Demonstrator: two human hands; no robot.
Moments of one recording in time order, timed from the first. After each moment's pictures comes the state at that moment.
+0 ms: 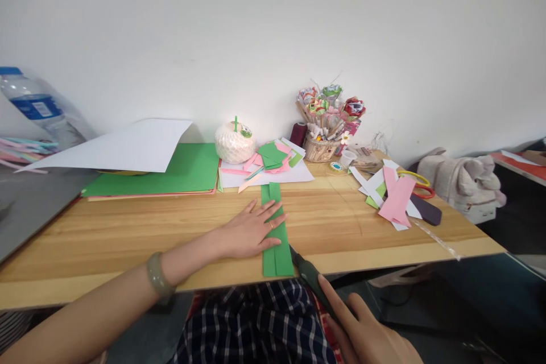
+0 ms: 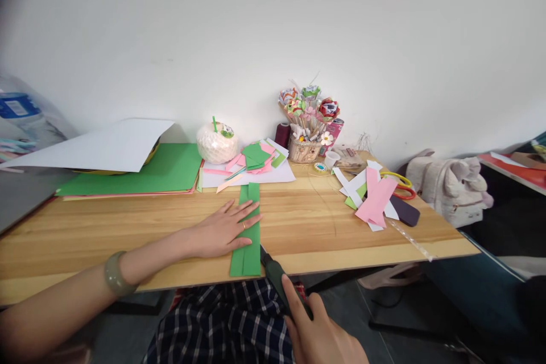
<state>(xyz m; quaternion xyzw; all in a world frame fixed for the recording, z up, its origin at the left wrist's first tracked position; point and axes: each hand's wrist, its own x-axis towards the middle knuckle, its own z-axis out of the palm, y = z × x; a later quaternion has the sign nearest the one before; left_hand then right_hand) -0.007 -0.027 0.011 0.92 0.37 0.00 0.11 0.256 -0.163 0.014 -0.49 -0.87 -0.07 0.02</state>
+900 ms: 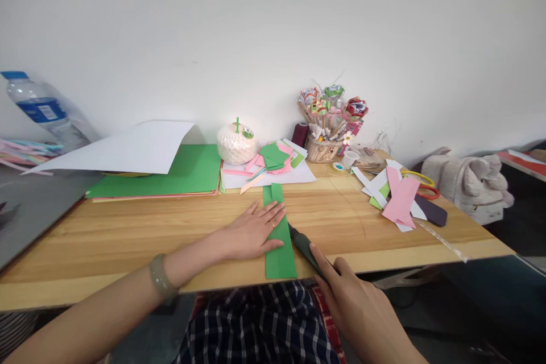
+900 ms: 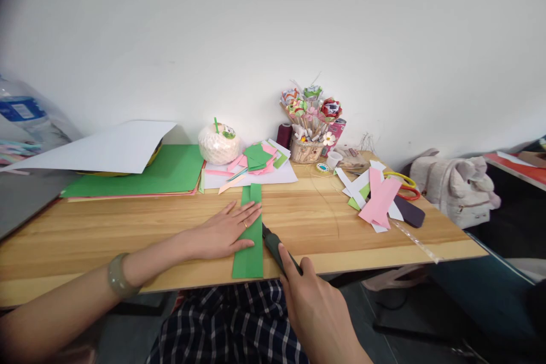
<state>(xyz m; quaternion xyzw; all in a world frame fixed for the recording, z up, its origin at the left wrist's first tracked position) -0.006 -0.026 0.010 0.92 0.38 -0.01 0.12 0.225 -0.121 0.022 -0.52 -0.84 -0.16 0.03</state>
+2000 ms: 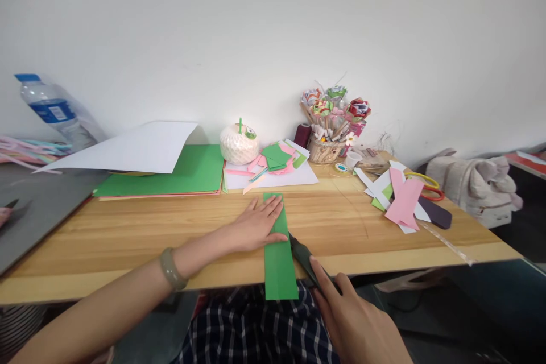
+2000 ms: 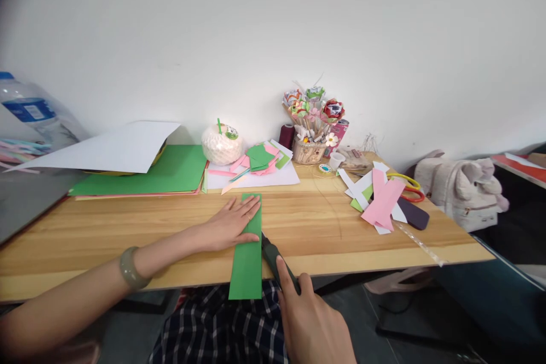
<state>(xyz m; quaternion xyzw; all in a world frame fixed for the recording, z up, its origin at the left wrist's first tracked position) -0.004 -0.014 0.003 0.90 0.42 0.00 0.11 0.222 -0.142 0.016 -0.50 -0.84 -0.19 0.07</state>
